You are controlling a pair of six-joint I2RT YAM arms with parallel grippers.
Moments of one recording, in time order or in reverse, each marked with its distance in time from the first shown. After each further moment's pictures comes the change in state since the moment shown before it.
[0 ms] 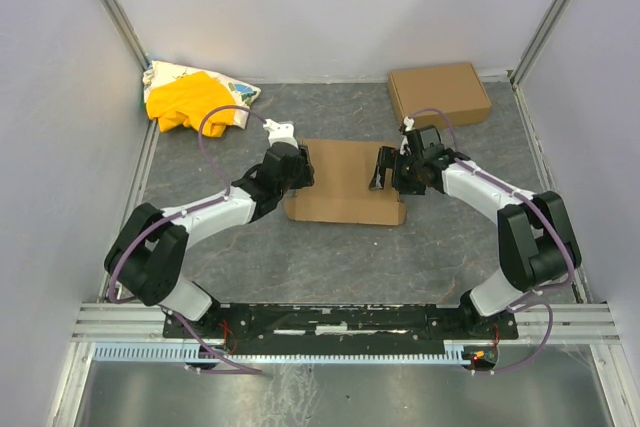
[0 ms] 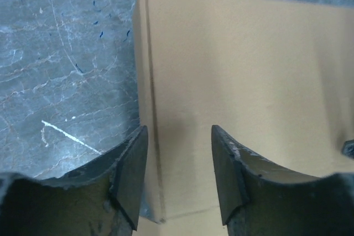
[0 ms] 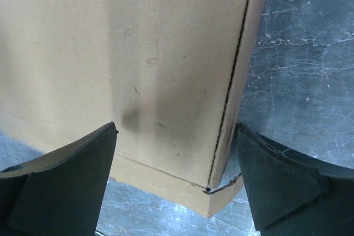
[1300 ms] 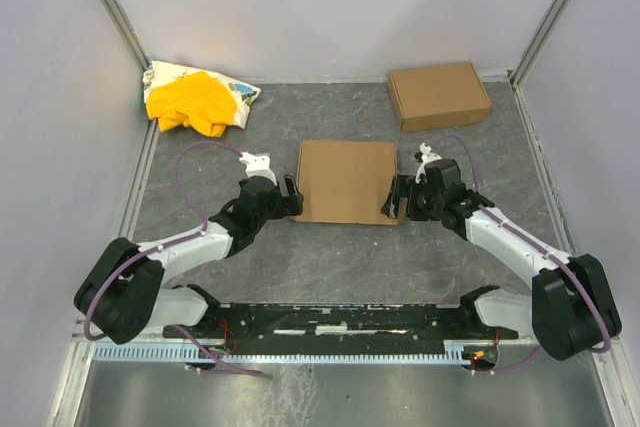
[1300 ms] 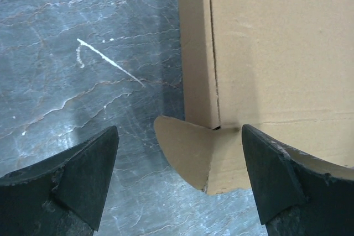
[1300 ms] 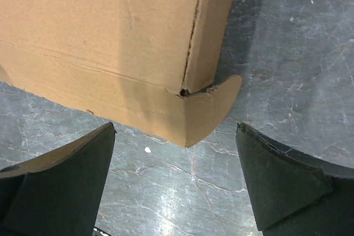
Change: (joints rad) left arm 0.027 -0.245 -0.339 0.087 0.023 -0.043; right arm 0.017 -0.388 -0.363 0.105 0.037 -0.019
